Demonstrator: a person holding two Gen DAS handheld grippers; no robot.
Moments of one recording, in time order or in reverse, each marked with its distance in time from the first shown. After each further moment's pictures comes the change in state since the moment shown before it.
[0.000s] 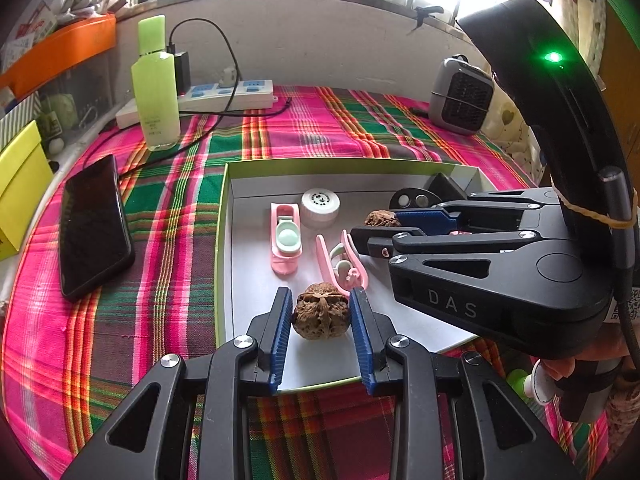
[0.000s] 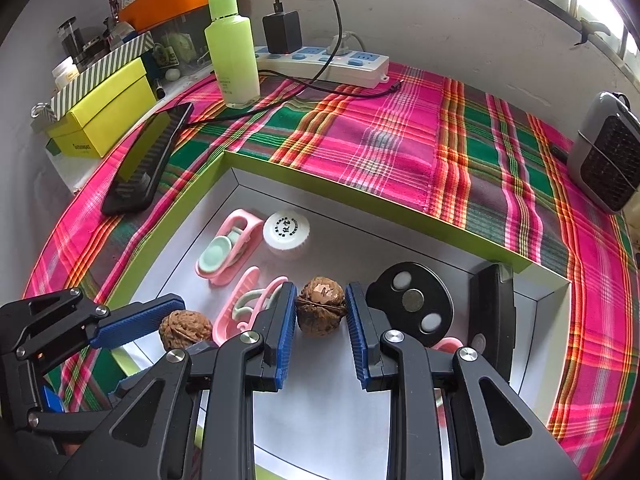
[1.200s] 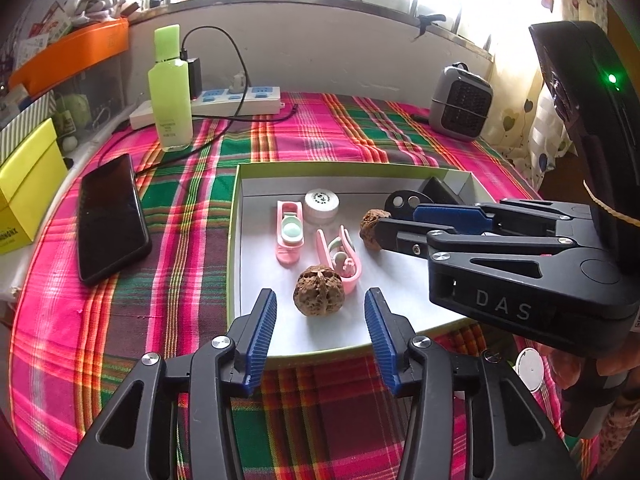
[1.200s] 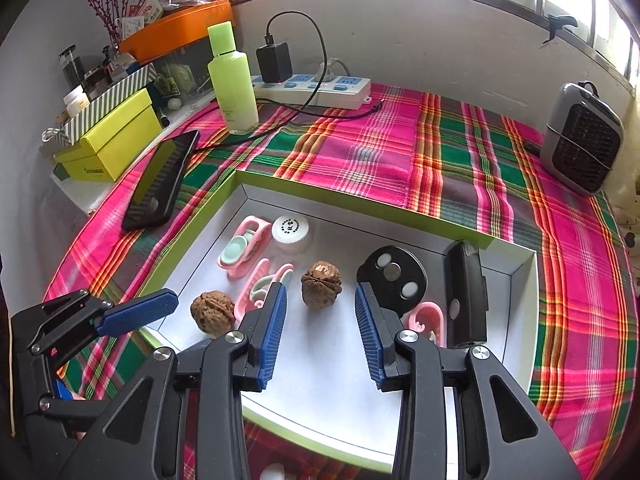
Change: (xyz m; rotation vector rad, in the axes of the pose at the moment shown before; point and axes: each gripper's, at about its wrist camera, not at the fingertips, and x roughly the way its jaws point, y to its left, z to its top) left arm -0.020 -0.001 -0.008 -0.021 -0.021 0.018; right arm -0.034 0.000 -0.018 0.066 -0.091 -0.001
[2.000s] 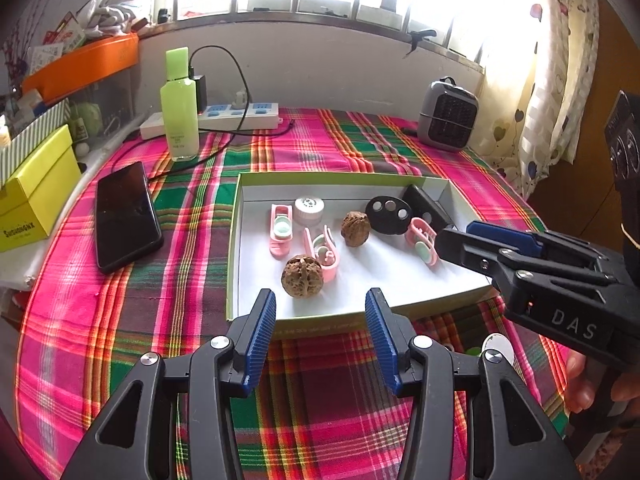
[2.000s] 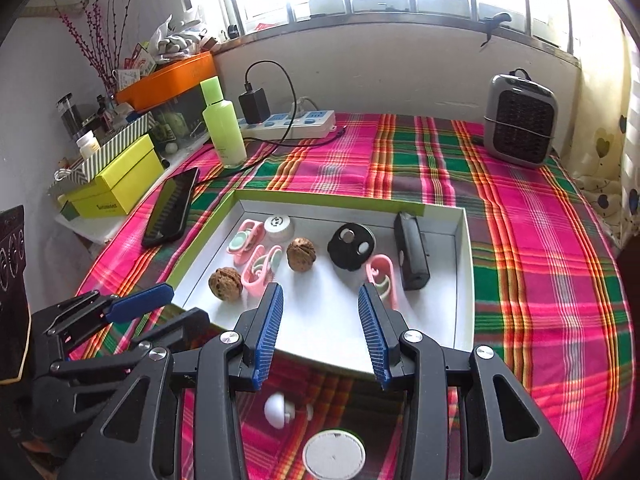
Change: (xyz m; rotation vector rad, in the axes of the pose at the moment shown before) left arm -0.032 -0.010 -0.012 -0.007 -0.050 -0.001; right arm -0.061 -0.013 -0.043 0.121 -0.139 -0.020
